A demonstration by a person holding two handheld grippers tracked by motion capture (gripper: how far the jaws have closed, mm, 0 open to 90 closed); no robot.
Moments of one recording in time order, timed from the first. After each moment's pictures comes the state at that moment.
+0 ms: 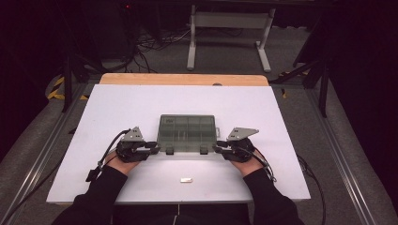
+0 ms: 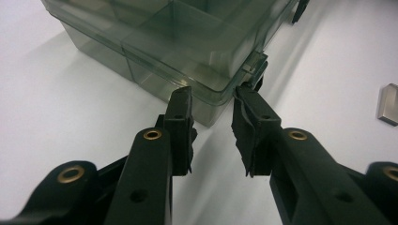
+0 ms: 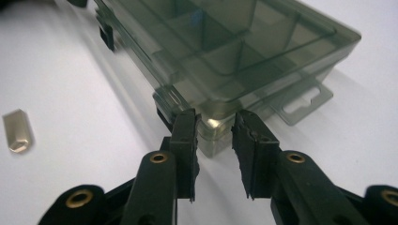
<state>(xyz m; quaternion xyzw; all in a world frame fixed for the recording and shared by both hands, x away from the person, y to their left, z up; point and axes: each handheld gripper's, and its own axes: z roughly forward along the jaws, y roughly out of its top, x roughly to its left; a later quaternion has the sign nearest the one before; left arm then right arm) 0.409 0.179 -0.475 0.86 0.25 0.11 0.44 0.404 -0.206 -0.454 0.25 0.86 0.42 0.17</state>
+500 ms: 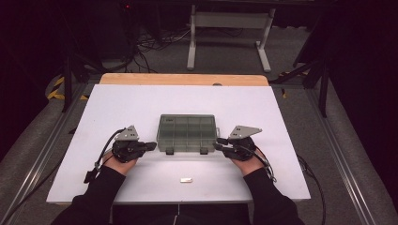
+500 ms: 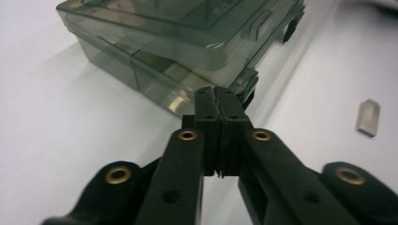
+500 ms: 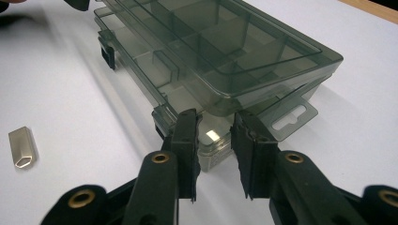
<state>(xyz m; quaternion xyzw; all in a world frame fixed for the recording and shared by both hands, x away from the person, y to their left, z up) 0.403 0.187 -0.466 0.84 0.26 0.10 0.47 0.403 -0.208 -0.446 0.25 0.84 0.44 0.18</state>
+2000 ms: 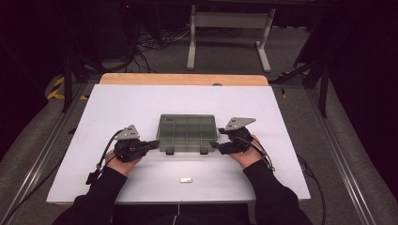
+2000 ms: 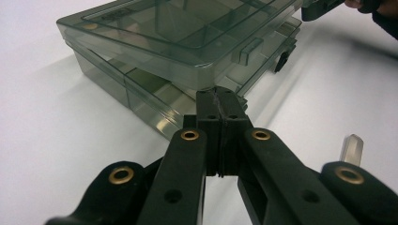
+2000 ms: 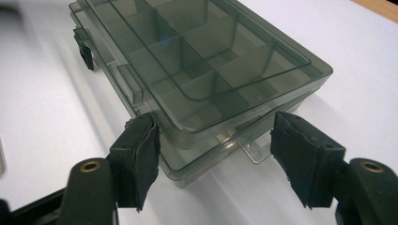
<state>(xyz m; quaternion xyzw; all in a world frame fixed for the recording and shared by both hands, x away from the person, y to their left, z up) 0.399 0.179 -0.465 0.81 0.29 0.10 0.50 0.428 -0.199 -0.436 0.25 0.86 0.41 0.18</state>
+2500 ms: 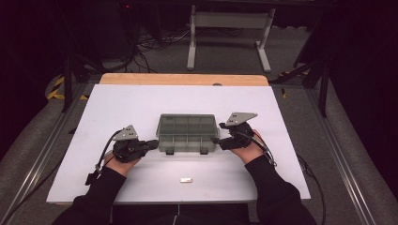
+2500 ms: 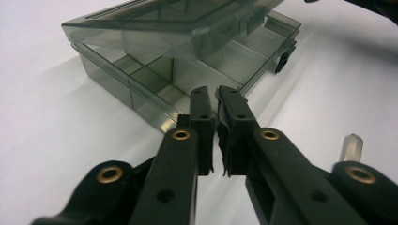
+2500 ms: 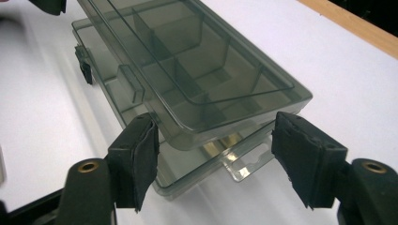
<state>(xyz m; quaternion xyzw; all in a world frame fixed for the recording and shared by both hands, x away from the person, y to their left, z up) 0.397 0.183 -0.465 0.81 0.29 0.11 0.50 0.434 -0.200 -0.417 0.23 0.86 0.41 0.19</state>
